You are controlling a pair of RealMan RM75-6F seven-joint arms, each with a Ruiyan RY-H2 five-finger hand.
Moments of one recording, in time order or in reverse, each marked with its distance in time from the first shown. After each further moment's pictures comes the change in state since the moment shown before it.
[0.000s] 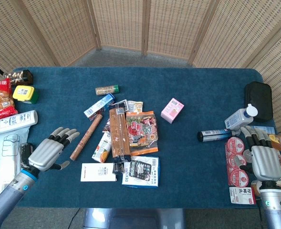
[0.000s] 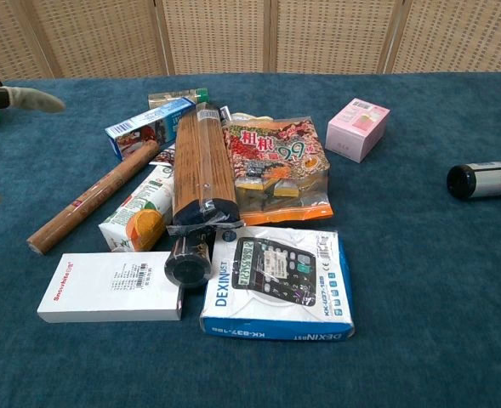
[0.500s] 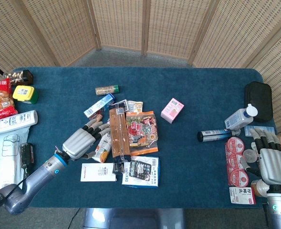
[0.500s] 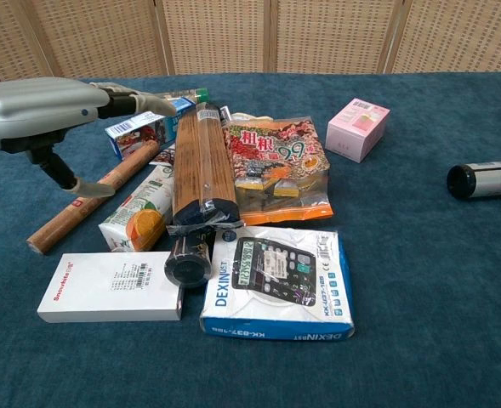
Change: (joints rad) left arm -0.206 -0.255 -0.049 0.272 0.100 -0.102 -0.033; right arm -0.042 0.037 -0.008 -0.018 -0.011 0.046 0.029
